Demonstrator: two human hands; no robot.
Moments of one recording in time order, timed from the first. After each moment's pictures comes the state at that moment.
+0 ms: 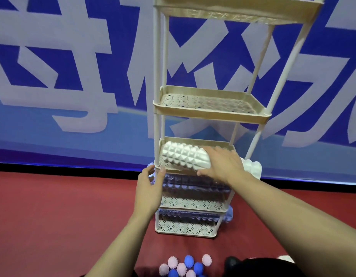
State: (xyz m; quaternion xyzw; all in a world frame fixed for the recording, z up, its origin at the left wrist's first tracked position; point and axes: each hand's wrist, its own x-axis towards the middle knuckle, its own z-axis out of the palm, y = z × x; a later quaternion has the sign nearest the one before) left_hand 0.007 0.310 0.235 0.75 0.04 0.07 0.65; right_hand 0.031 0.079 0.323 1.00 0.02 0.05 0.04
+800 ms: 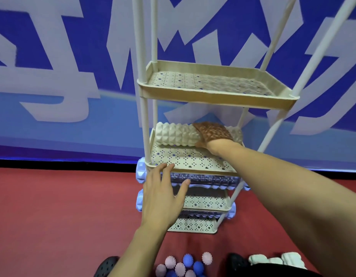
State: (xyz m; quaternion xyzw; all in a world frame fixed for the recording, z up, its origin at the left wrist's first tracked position) left_hand 0.028 0.264 0.202 0.92 -0.09 0.14 0.35; right_hand 0.168 0.053 0.273 1.00 0.03 0.00 -0.05
